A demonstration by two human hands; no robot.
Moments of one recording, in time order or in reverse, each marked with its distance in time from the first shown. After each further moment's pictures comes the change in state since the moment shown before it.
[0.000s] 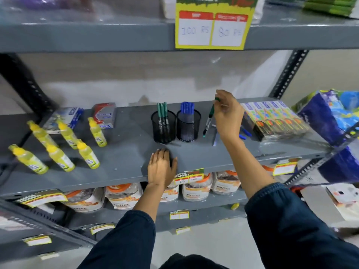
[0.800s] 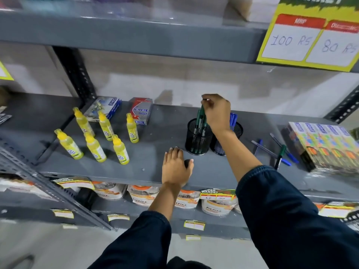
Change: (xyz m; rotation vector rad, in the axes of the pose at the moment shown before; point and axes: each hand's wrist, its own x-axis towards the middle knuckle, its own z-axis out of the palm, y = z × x) left_hand 0.028 -0.041 -0.005 0.032 0.049 -0.172; right_hand 0.028 -0.013 0.148 -0.122 -0.368 -0.122
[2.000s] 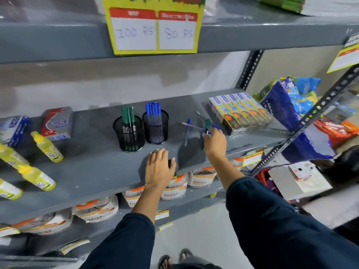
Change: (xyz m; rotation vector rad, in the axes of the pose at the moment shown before) left_hand -0.028 0.105 0.041 -0.047 -0.111 0.338; right_hand -0.115 0.132 -0.142 -0.394 0.107 0.688
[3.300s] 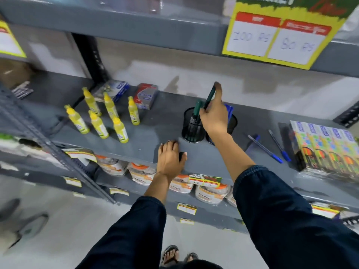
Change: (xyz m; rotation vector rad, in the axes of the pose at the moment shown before) left_hand -0.034 -0.075 -0.050 0.043 0.123 -0.406; right_hand -0.035 -0.175 0.058 0.279 -0.301 -0.587
